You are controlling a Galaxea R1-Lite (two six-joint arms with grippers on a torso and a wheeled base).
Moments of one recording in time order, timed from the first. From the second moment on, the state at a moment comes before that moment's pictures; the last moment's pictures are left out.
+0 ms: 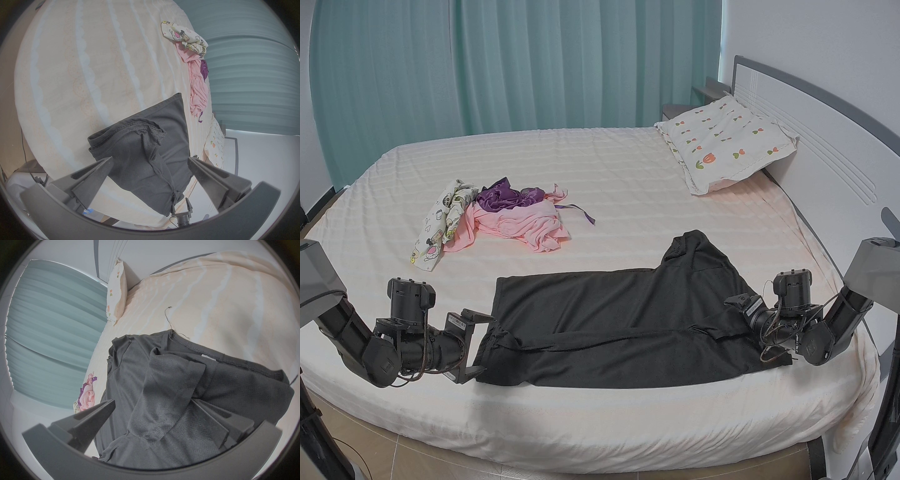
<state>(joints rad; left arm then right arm) -0.14 1.93 -0.53 -0.70 -0.26 -1.37 0.20 2.18 -0.70 -0.88 -0.01 1.07</state>
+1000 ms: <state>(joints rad) -0.14 1.93 -0.52 -0.70 -0.26 -1.37 0.24 2.04 -0.57 -0.87 -0.07 1.07</state>
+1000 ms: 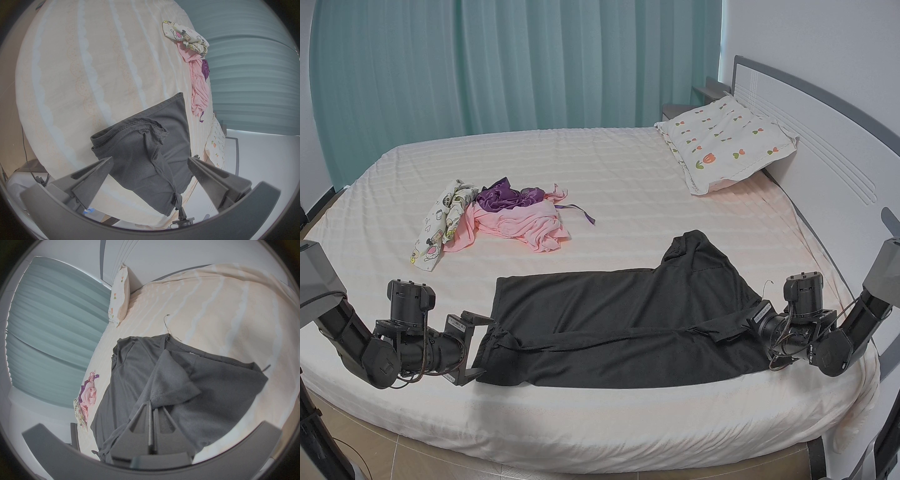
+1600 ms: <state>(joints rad) -0.14 1.93 -0.51 -0.70 -0.26 -1.37 0.27 1.92 -0.34 -0.88 -0.07 1.02</state>
